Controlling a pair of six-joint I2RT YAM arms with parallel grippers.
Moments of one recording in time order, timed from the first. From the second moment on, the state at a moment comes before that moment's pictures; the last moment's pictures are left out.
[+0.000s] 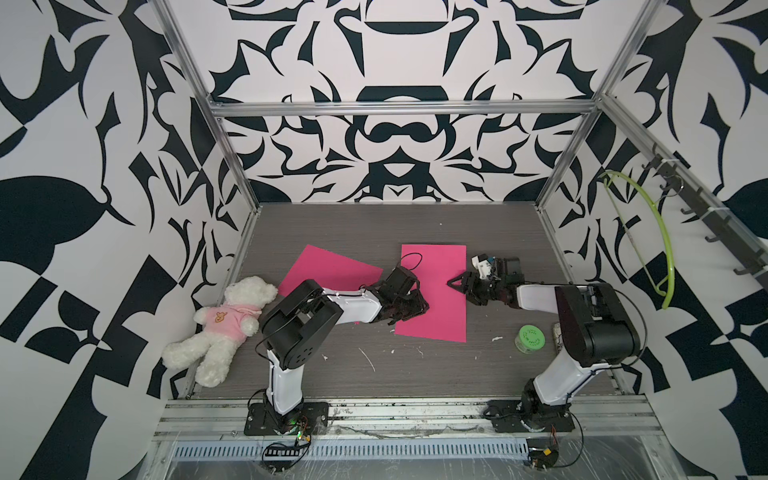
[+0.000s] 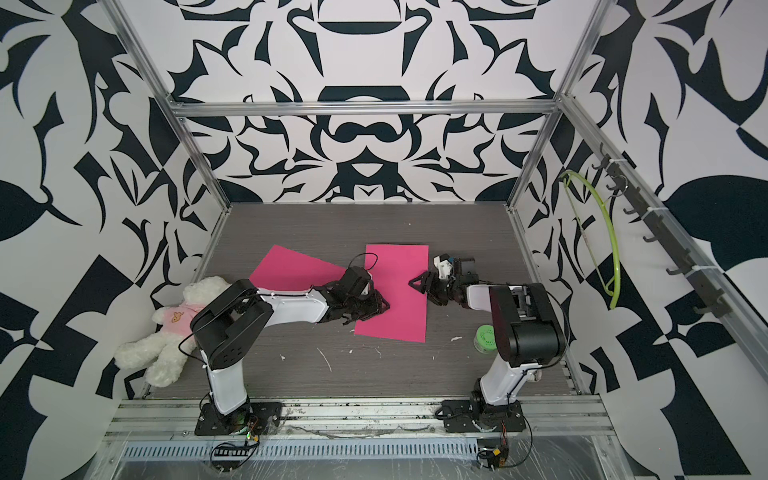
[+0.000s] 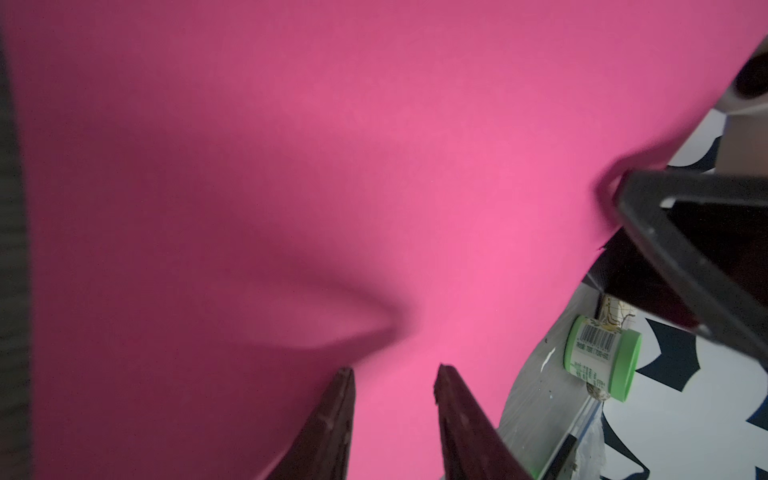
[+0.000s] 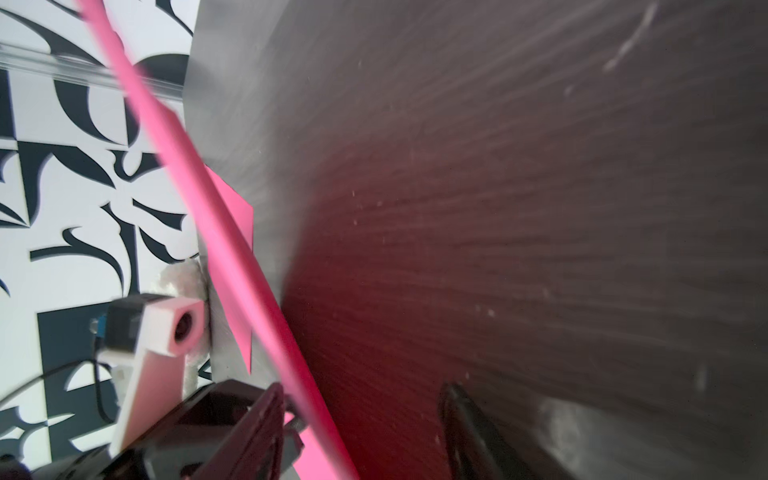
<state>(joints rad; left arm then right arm) -0.85 1.89 0.99 0.06 0.25 -1.03 0.07 1.67 0.66 0.14 -0.74 0.63</state>
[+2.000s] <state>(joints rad) -0.76 1.83 1.05 -0.27 0.02 -0.82 0.13 1.79 0.89 -0.12 -0.76 0.48</state>
